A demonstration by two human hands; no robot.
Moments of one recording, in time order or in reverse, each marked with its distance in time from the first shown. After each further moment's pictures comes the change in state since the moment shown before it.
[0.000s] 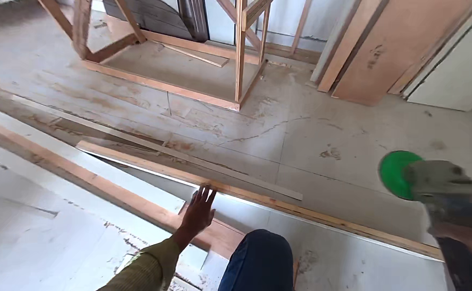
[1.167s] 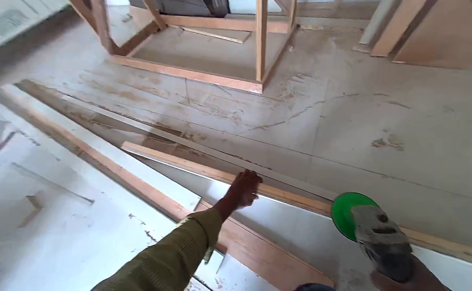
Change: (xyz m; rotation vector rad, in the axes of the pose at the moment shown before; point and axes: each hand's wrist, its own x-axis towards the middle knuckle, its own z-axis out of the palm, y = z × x) left_hand 0.099 0.043 0.000 -0.077 0.009 0.320; right_hand -0.054 0.045 0.199 -0.150 -0.337 0.074
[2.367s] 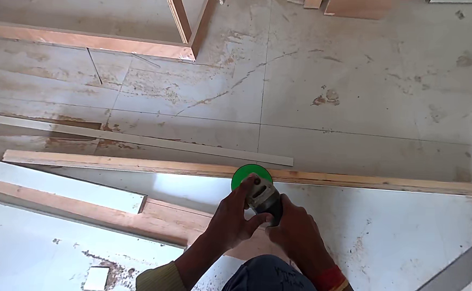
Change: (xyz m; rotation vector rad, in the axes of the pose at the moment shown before) left_hand -0.054 0.155 0.007 -0.608 0.096 -0.027; right_hand 0.005 -0.086 0.049 -0.219 -0.407 0.040
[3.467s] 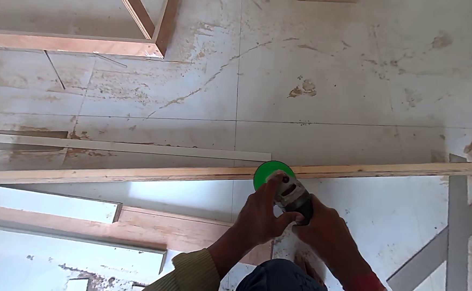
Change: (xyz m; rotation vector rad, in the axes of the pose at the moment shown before) left_hand 0.050 0.073 0.087 -0.076 -0.143 0.060; right_hand 0.004 0.112 -0.034 0.078 0.200 0.098
